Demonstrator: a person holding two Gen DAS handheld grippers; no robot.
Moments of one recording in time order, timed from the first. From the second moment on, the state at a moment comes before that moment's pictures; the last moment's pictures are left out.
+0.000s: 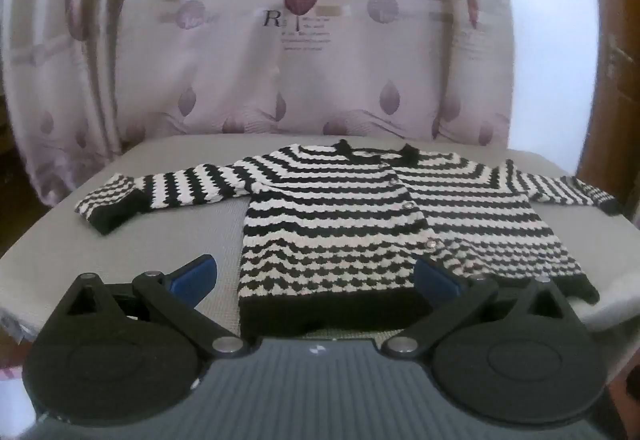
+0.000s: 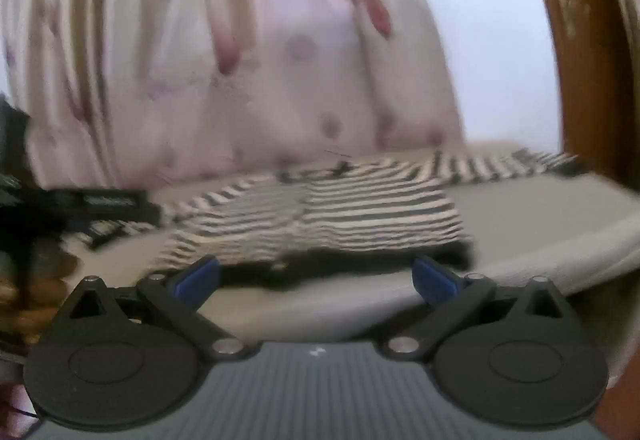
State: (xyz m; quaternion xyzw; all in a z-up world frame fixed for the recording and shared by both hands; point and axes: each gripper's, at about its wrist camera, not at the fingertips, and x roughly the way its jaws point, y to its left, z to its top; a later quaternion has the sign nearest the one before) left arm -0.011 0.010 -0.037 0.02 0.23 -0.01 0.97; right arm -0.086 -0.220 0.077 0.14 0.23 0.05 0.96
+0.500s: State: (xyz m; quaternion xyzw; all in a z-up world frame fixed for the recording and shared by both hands) left arm -0.006 0.009 -0.027 0.01 0.22 -0.02 0.97; right arm -0.082 -0.201 0.081 0.05 0.24 0.05 0.97
